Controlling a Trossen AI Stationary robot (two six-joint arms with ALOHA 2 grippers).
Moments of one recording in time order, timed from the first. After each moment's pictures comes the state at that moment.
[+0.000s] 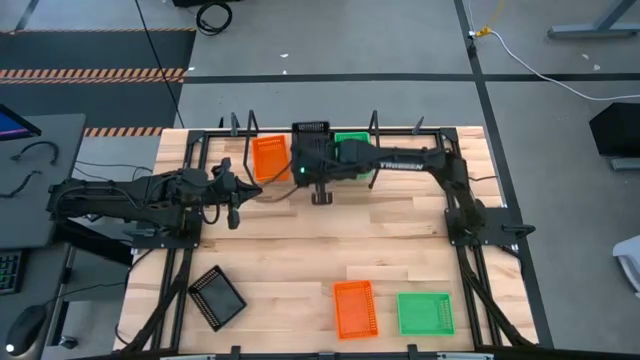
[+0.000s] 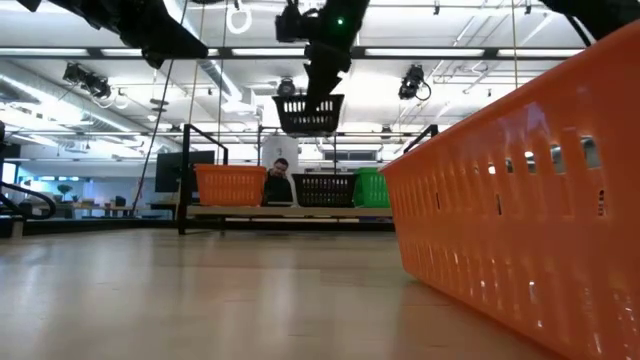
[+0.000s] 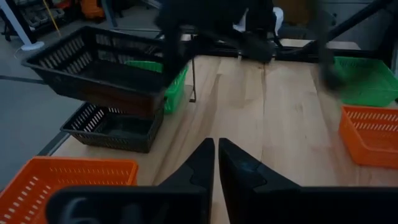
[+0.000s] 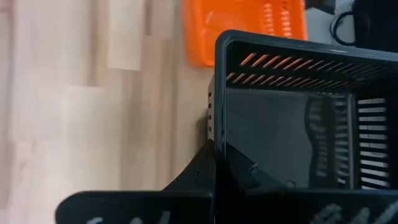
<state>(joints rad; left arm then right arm) 0.01 0.67 0.61 -0.28 -0.25 -0.04 -0.11 2.08 2.09 -1.10 0.35 -0.27</state>
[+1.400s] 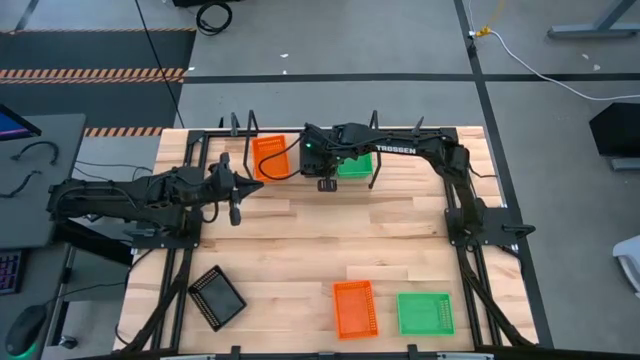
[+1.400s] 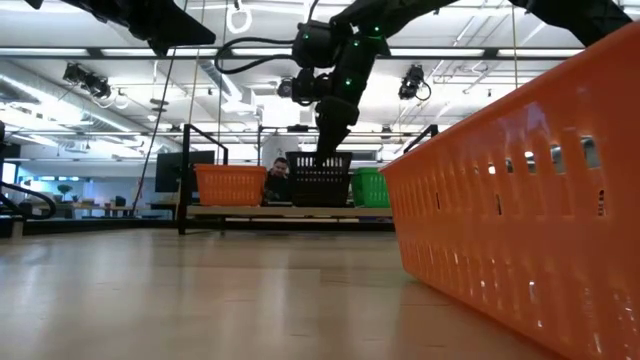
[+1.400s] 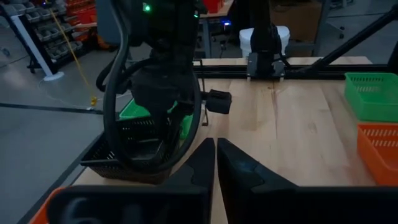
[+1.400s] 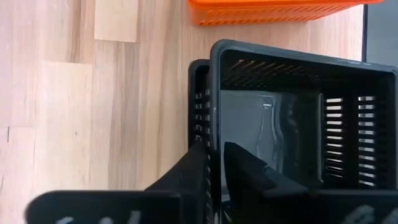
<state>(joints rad) 0.01 0.67 0.61 -0.18 -0.29 0.05 -0.30 2.08 1.87 -0.91 0.05 -0.36</state>
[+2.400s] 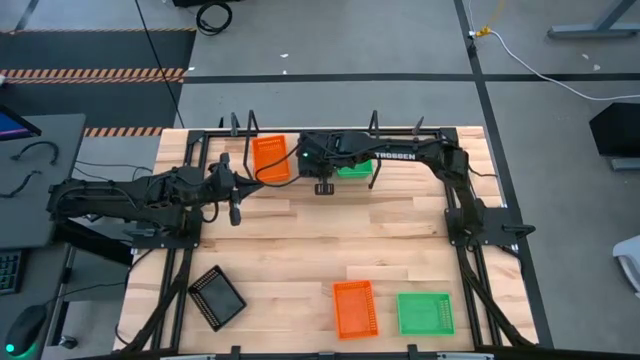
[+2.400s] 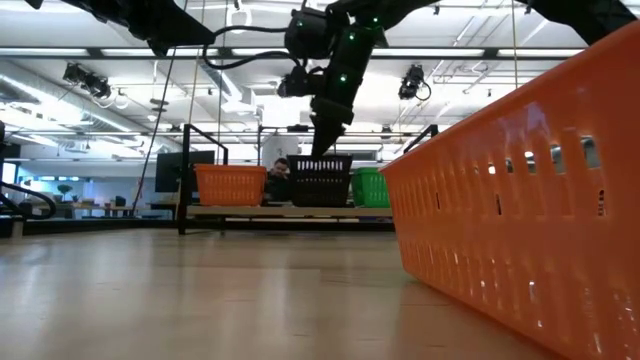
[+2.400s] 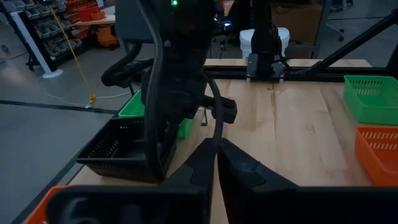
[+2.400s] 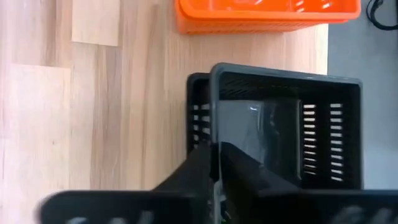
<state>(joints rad) 0.01 0.67 0.61 -0.18 -0.29 0.03 -0.24 2.08 1.86 -0.88 0.22 -0.35</state>
